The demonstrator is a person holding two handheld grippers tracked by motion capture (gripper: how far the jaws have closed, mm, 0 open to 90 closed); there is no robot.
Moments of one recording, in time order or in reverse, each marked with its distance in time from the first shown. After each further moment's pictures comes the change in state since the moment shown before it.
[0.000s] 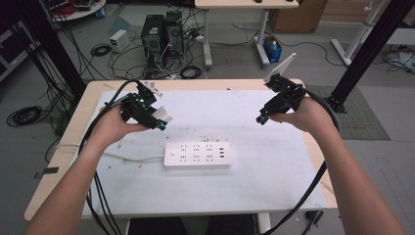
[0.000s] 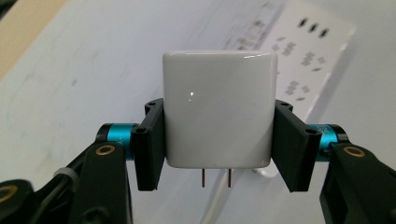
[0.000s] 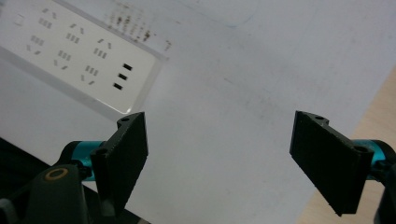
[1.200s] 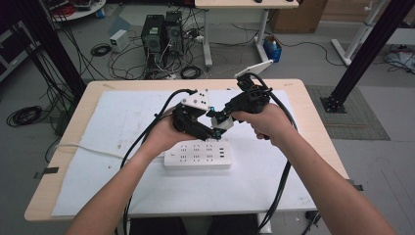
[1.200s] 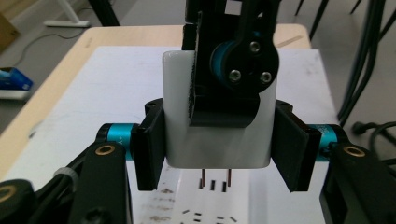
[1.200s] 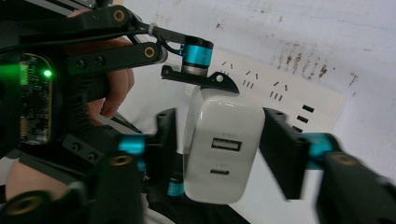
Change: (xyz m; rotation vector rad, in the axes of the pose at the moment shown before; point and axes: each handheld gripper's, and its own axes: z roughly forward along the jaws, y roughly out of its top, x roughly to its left) left arm -0.081 0.066 0.046 -0.420 -0.196 0.311; right arm 0.071 0.024 0.014 -0.100 0.494 0.193
